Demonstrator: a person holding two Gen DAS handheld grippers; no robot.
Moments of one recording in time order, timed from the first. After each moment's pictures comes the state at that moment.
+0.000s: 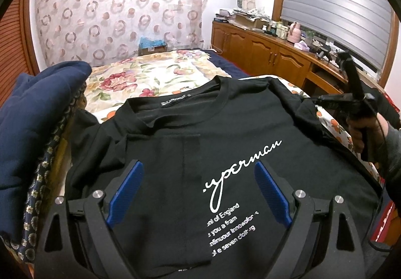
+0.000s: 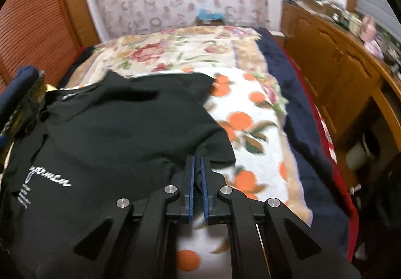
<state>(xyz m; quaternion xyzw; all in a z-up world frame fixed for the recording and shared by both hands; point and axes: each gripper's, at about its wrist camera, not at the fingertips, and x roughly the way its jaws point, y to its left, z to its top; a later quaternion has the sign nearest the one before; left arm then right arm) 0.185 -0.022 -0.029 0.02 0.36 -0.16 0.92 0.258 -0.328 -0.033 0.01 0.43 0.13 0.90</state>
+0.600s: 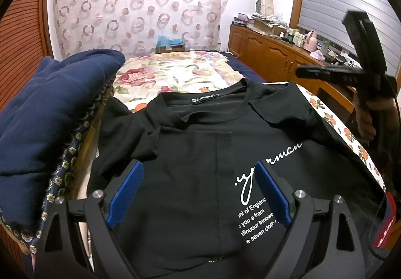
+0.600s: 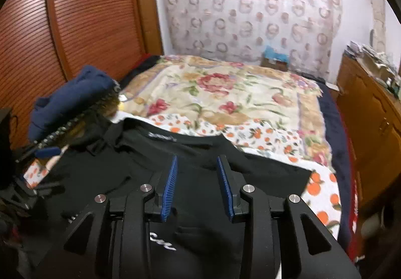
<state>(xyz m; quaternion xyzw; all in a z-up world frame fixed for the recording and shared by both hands) 0.185 0.012 -0.035 0.00 0.36 -0.12 0.93 0.269 -0.214 0.039 -0.05 0.35 0.27 0.90</state>
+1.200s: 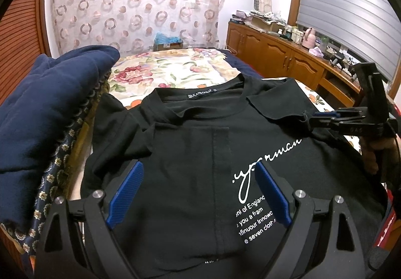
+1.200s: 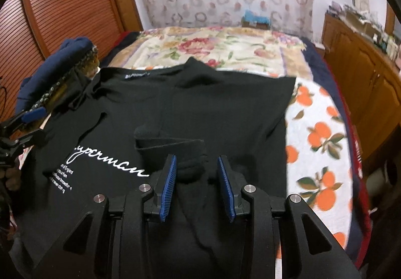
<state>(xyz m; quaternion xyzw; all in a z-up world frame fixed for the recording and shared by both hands) 0.188 0.007 -0.042 0.00 0.36 -0.13 0.92 0.234 -0.256 -0.030 -0.01 0.43 0.23 0.87</state>
